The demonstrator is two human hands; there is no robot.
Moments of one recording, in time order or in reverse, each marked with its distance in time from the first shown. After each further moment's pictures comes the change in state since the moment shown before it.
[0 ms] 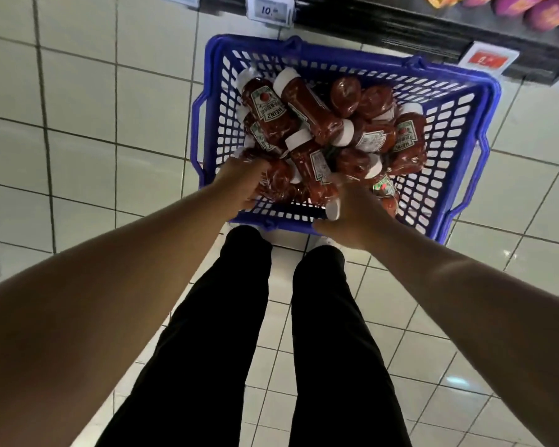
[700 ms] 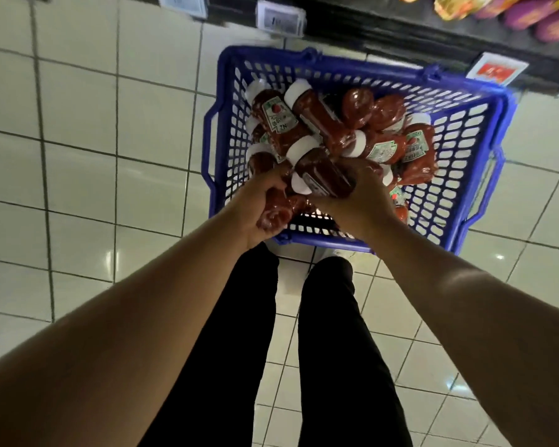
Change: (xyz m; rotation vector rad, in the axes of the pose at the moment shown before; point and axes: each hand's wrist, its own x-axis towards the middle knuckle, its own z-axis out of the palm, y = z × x) left_hand -0.020 -0.011 -0.007 -0.479 -0.246 -0.141; right_hand 0.024 -0.029 0.009 0.475 0.257 0.080
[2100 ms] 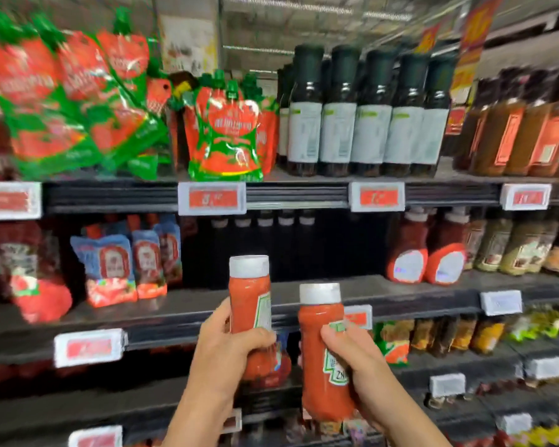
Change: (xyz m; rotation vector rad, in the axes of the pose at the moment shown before) left_hand -0.805 0.282 0.136 0.300 -0.569 1.491; right_hand -0.536 -0.507 -0.399 0.791 0.183 -0.950
